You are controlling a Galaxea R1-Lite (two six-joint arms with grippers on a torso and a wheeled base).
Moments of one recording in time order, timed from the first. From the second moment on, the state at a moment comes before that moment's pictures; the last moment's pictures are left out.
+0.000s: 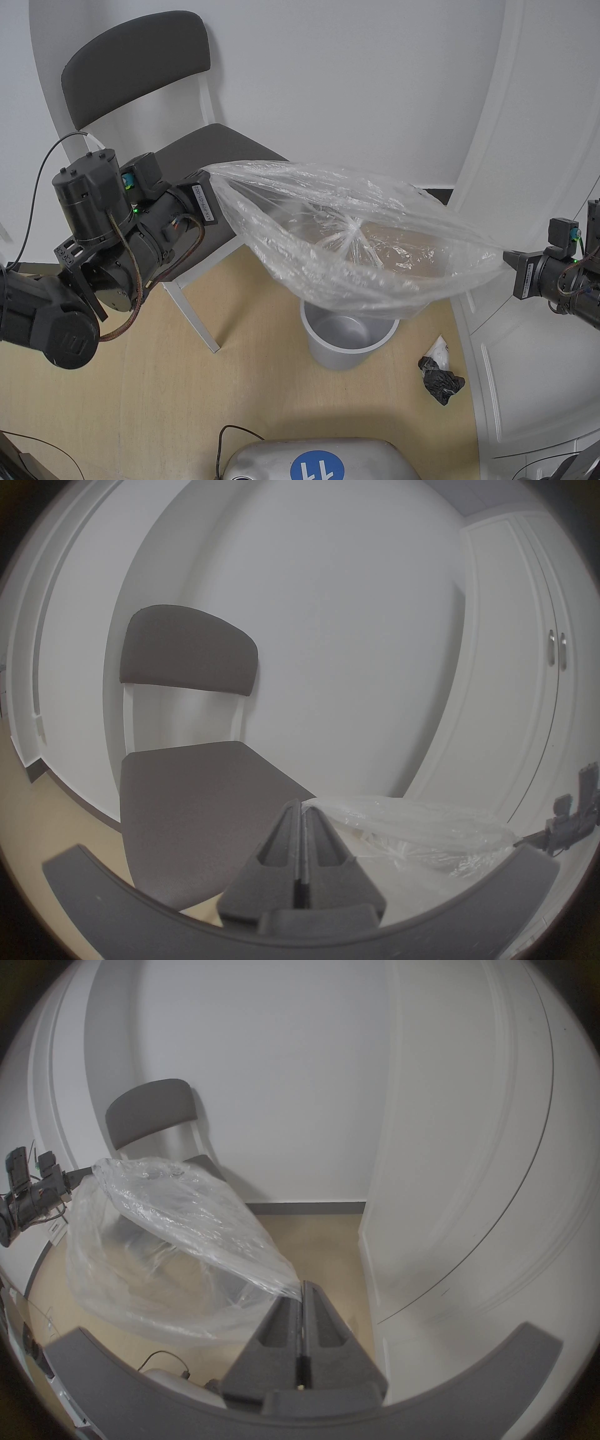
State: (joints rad) left arm -0.54 1.69 -0.84 -0.97 0.30 -0.18; right arm 0.34 1.33 -0.68 -0.36 -0.23 0.06
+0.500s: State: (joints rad) left arm -0.49 1.71 -0.83 -0.99 0.30 -0.13; right arm 0.31 1.41 -0.66 -0.44 -0.25 0.00
